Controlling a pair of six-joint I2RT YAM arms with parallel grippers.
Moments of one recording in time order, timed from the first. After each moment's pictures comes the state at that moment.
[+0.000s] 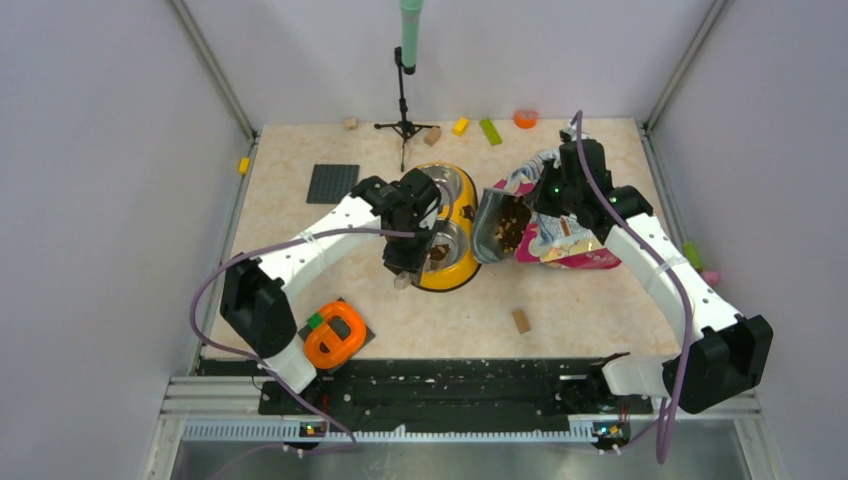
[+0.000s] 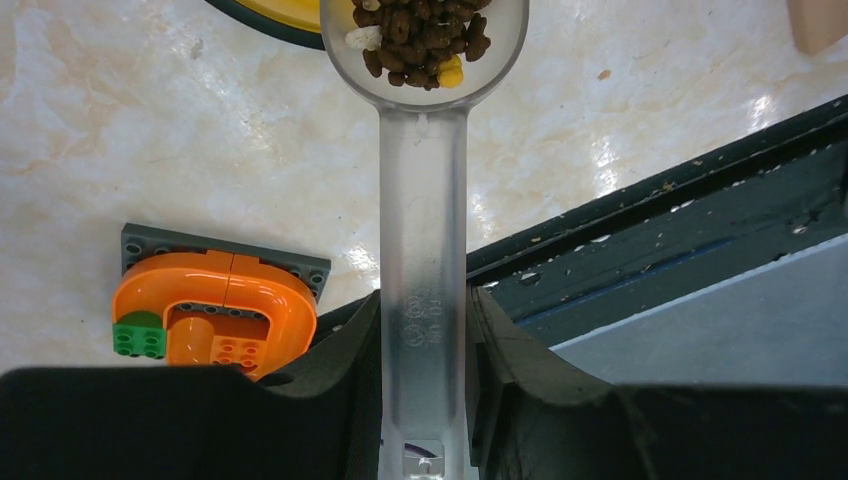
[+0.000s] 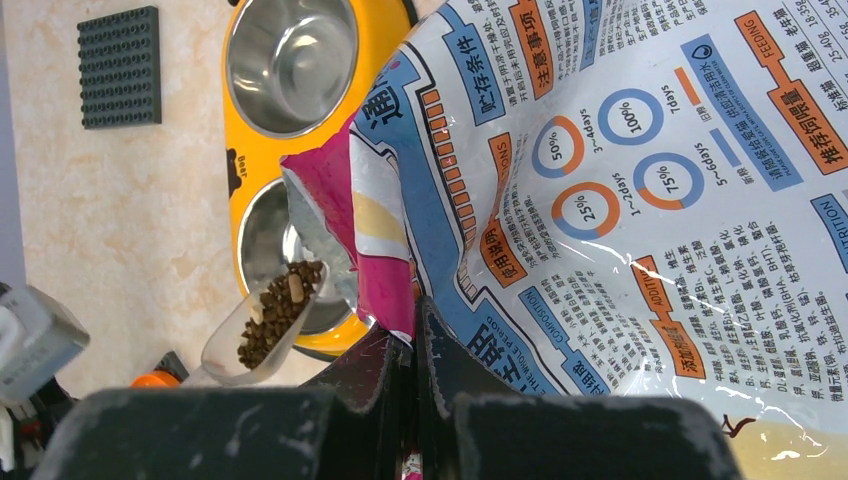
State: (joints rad) left arm -0.73 1.64 1.47 -1.16 0.10 -0.34; right arm 0.37 1.29 1.24 -0.61 0.03 0.54
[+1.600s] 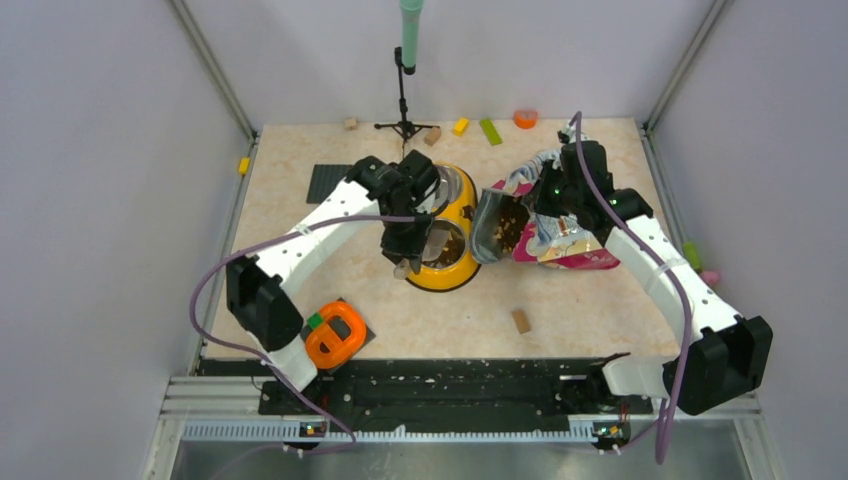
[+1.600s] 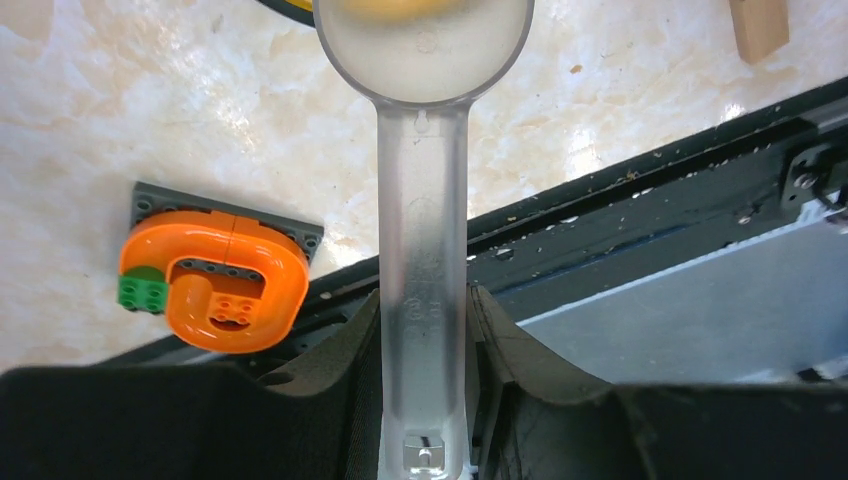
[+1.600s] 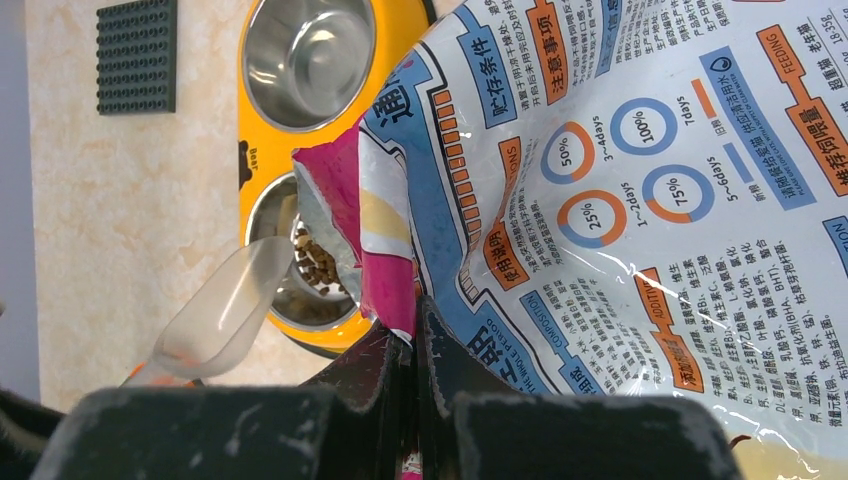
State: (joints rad) left arm -0.67 1.75 1.74 -1.38 0.14 -0.42; right arm 0.36 1.28 1.21 -0.57 -0.01 0.52
